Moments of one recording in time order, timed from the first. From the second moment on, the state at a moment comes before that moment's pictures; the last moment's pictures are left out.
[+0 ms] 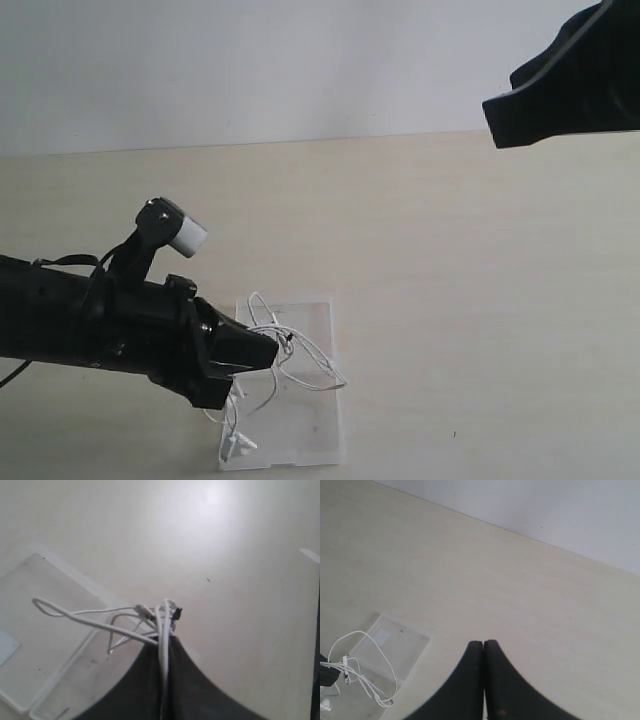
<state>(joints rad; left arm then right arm) -0.33 1.64 -0.61 -1.73 0.68 1.87 0.81 1.03 -1.02 -0.51 0.79 0.47</state>
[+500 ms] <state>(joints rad) -0.33 1.69 -0.66 -1.73 0.70 1.87 0.81 1.03 -1.02 -0.48 0.80 0.47</state>
